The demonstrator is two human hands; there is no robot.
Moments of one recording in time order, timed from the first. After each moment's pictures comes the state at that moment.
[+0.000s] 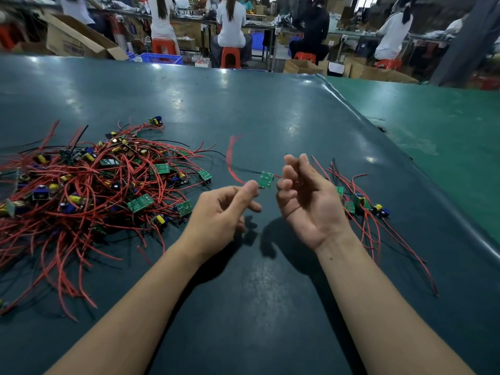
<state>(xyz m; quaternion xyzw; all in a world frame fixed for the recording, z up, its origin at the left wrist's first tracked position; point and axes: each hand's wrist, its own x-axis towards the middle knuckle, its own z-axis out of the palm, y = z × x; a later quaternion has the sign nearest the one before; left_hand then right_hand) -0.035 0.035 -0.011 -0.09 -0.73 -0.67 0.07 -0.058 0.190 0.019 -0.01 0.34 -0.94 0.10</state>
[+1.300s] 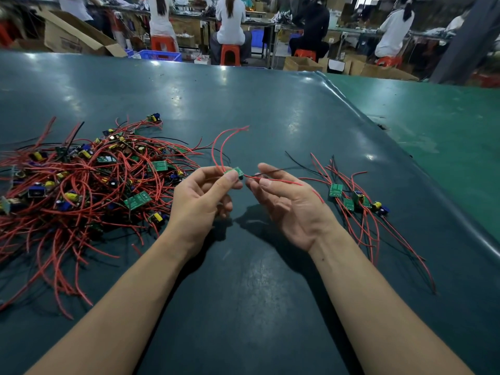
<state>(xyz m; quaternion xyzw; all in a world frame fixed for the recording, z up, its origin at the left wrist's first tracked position) -0.039 0.026 -0.002 -0.02 -0.60 -0.80 0.09 -0.052 0.179 0.016 0.01 0.41 -0.90 0.15</state>
